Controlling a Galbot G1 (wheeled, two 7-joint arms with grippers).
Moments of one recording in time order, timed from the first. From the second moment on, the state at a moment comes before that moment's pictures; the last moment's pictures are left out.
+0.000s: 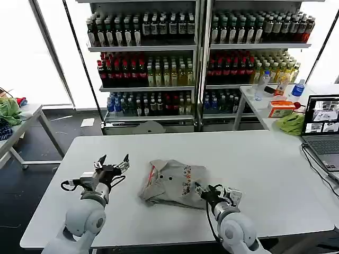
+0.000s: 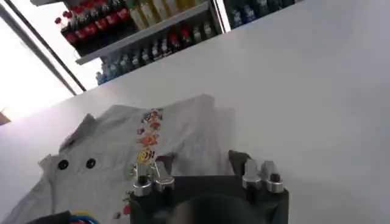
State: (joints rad) left arm 1.11 -1.14 -0.34 -1.98 -0.54 0.49 -0.37; right arm -1.15 1.27 0.22 1.92 0.87 -0.57 0.49
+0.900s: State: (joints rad) left arm 1.16 -1.14 -0.42 -2.03 -0.56 0.51 -0.39; right arm -1.05 1.05 0.21 1.86 0.82 -0.58 0.40
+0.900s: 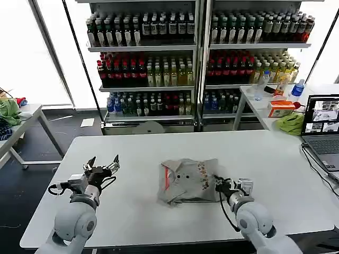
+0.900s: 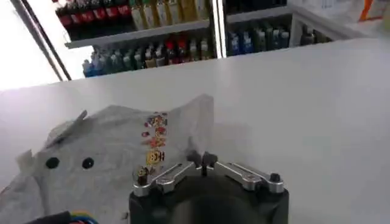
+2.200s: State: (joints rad) left arm 1.25 -1.20 -0.46 -2.08 -0.53 0.45 -0.36; right arm -1.07 1.12 0.34 1.93 0.33 -0.50 0.34
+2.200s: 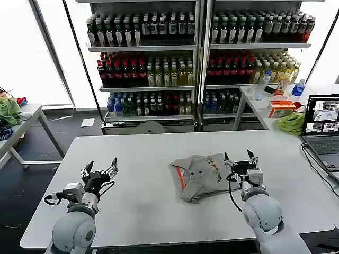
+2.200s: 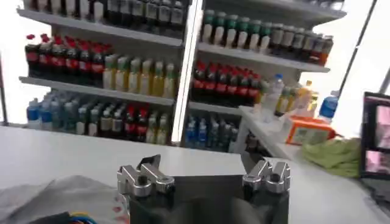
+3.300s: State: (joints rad) left arm 1.27 -1.22 -0.48 -2.05 -0.43 0.34 -0.31; right arm -1.26 1.14 0.60 2.05 0.23 -0.51 0.39
